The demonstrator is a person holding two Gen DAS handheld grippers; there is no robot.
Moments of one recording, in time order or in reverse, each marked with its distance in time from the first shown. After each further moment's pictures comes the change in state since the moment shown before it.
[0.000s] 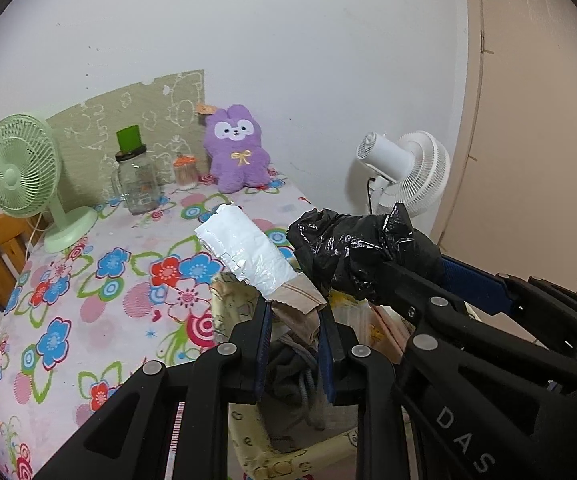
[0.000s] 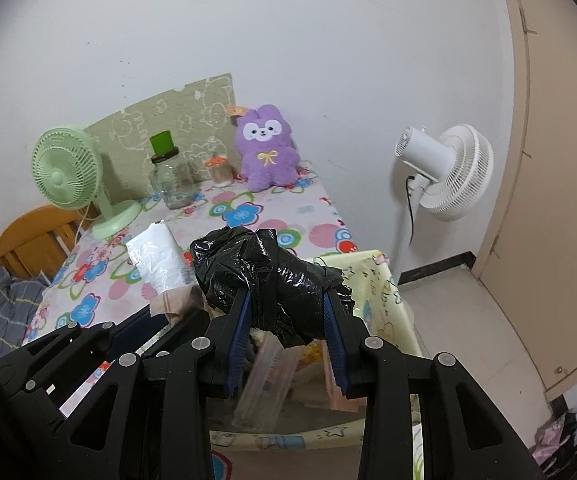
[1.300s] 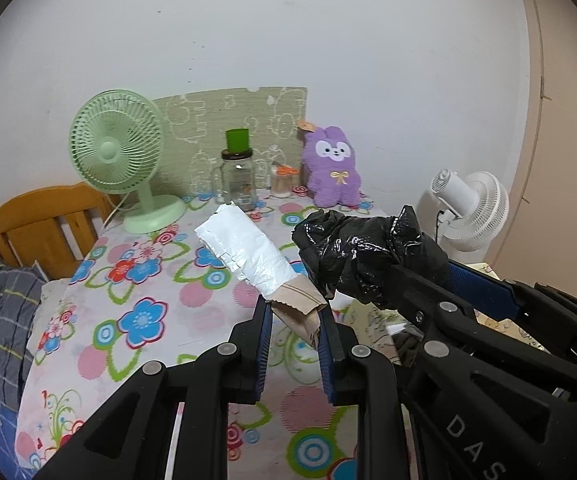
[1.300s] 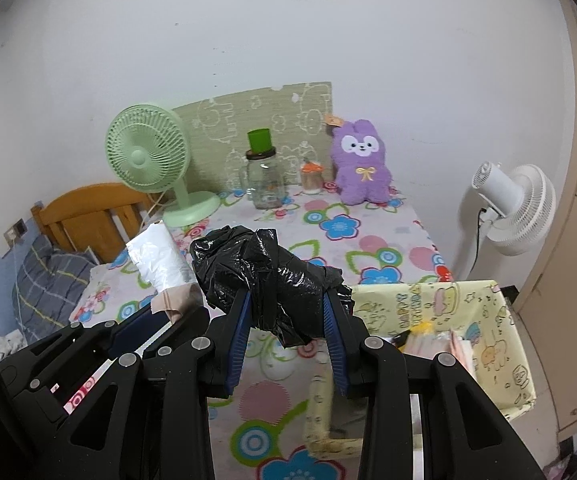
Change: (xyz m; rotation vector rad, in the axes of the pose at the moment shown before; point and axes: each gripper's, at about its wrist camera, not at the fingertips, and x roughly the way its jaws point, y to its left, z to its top) left arm -0.057 0.098 -0.016 -0.142 -0.071 0.168; right arm -0.016 0.111 0.005 -0.135 -0.027 0.162
